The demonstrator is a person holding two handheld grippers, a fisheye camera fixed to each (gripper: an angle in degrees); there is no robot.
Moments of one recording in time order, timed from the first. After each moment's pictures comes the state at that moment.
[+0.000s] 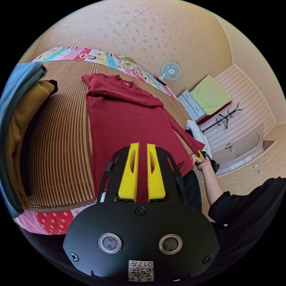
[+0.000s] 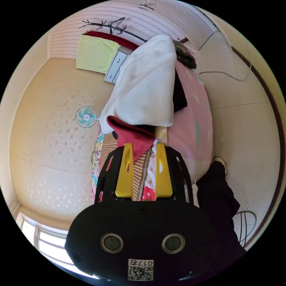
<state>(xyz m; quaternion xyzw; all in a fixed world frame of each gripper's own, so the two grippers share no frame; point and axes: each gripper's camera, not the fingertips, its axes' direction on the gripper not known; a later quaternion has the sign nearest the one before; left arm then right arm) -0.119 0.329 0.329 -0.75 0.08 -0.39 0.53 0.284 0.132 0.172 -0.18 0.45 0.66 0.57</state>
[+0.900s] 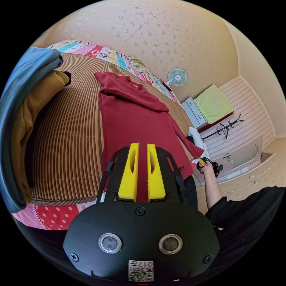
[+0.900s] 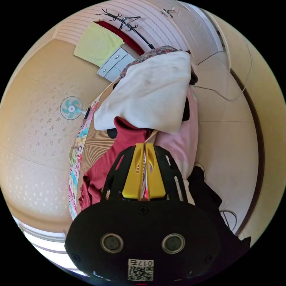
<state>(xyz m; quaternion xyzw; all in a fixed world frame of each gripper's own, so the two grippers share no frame) -0.177 0.360 0.287 -0.74 0.05 -0.42 0.51 0.325 0.167 0.263 -0.28 0.51 0.61 0.53</state>
